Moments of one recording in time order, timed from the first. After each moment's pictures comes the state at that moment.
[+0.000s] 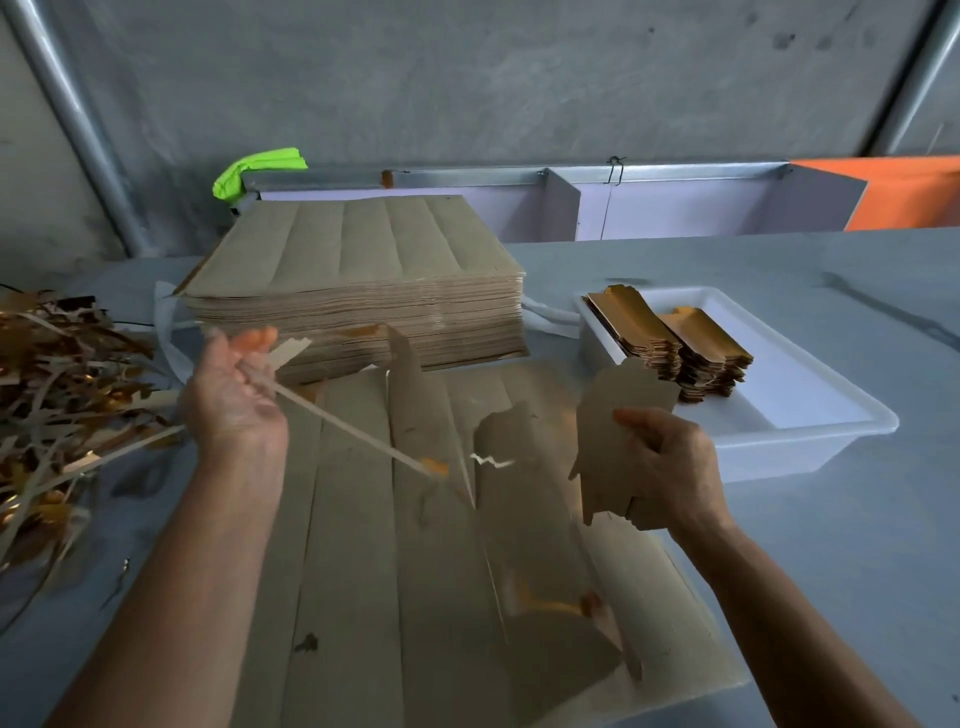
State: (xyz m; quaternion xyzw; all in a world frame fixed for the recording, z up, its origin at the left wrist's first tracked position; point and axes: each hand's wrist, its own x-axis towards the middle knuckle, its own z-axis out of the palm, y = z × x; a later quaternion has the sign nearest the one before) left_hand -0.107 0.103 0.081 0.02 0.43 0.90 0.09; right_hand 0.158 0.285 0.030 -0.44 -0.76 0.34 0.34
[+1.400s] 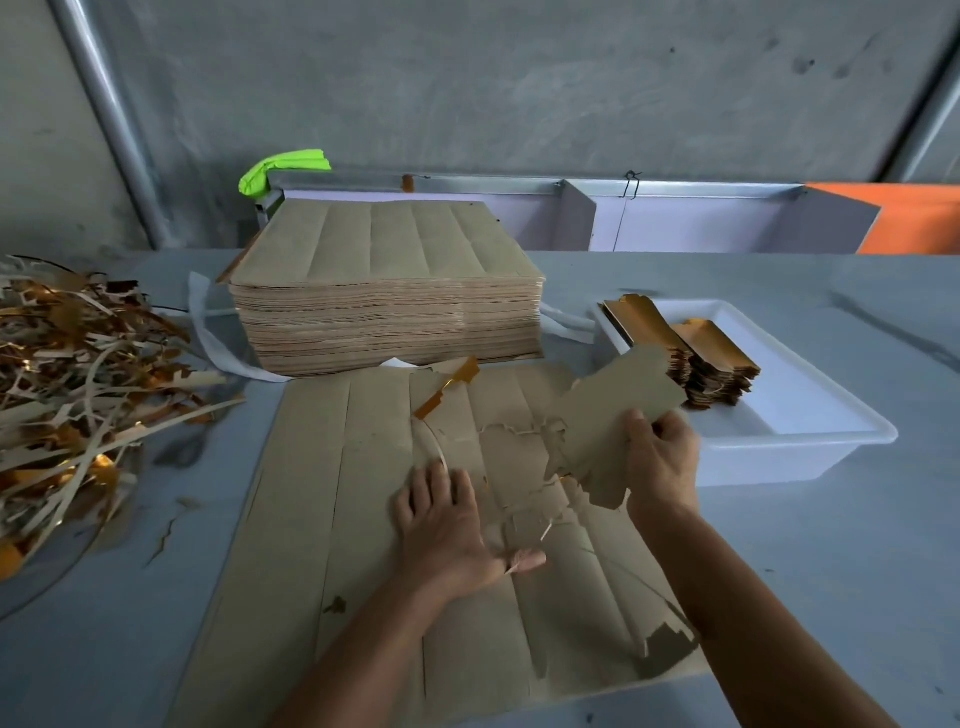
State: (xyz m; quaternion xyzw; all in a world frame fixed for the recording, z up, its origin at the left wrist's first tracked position) left_hand 0.011 0.123 -0.030 0.41 0.90 0.05 0.13; right_hand 0.127 0.266 0.033 -0.47 -0.53 0.53 0.47
